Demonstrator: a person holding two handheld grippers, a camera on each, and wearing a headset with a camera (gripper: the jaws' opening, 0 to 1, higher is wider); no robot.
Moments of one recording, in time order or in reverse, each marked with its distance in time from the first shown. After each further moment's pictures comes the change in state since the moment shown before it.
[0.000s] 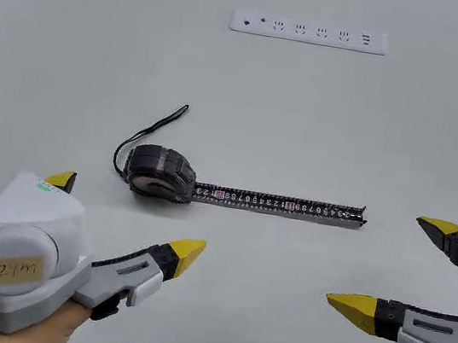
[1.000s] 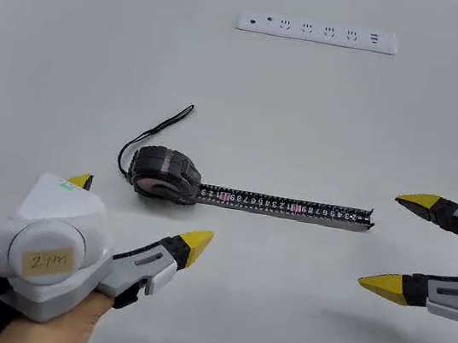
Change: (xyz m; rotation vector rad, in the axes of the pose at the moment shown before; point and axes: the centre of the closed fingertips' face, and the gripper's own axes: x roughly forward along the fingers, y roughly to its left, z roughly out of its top) left arm 0.026 0.002 -0.009 -0.027 0.003 0.021; right arm 0.031 -0.030 -0.013 -0.308 0.065 0.222
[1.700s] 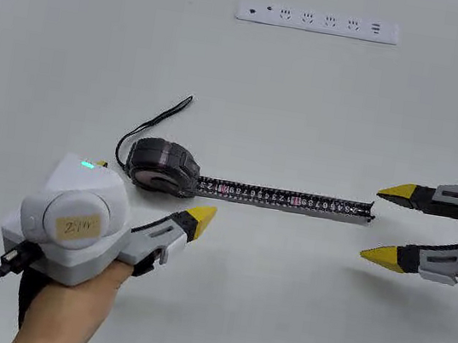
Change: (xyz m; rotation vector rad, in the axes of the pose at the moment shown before) left arm 0.029 0.003 0.001 -0.031 0.004 0.027; right arm 0.018 -0.016 -0.019 -0.121 0.068 0.083
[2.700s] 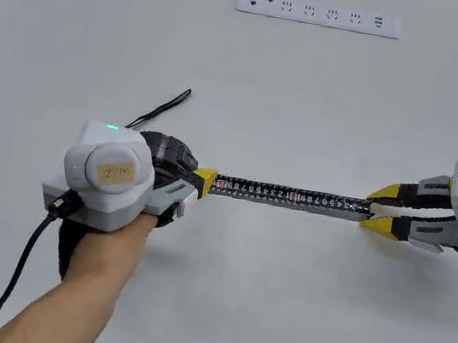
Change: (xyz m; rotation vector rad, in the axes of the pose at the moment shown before) left arm 0.043 0.016 0.003 -0.060 0.011 0.076; right arm 0.021 -0.021 -0.022 -0.047 0.072 0.044
